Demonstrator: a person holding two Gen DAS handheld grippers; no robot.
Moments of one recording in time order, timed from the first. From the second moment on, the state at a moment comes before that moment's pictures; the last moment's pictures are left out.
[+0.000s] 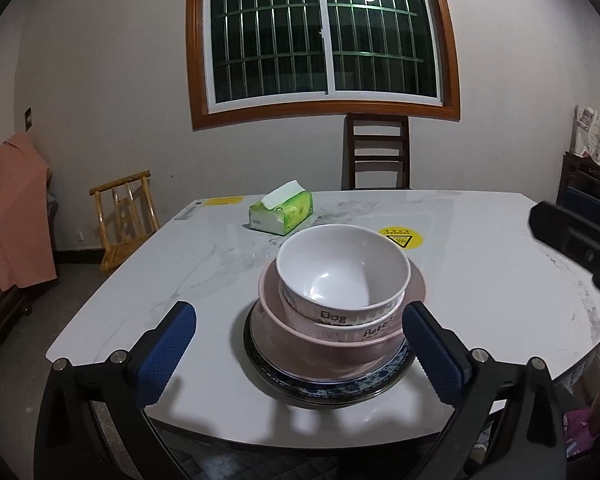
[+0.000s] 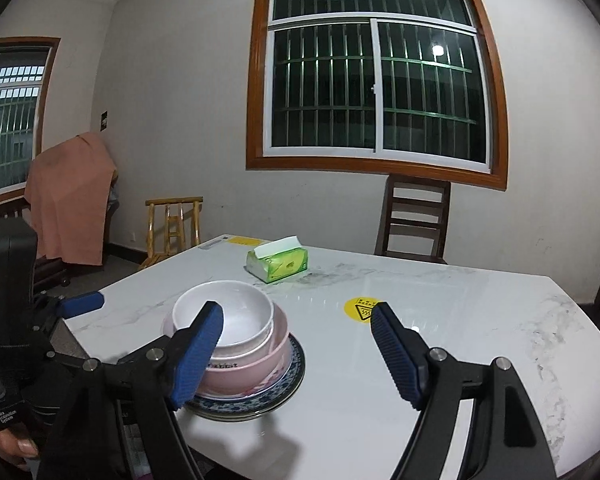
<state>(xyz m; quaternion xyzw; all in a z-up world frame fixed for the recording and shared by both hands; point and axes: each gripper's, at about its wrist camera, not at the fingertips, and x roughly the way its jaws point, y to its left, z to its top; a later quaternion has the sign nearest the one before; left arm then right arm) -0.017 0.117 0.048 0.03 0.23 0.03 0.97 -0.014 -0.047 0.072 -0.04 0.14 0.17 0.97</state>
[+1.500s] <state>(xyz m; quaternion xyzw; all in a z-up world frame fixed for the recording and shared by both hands) -0.020 0.120 0.053 0.00 0.24 0.02 0.97 -0.012 -0.047 0.063 -0.04 0.17 0.19 0.97</state>
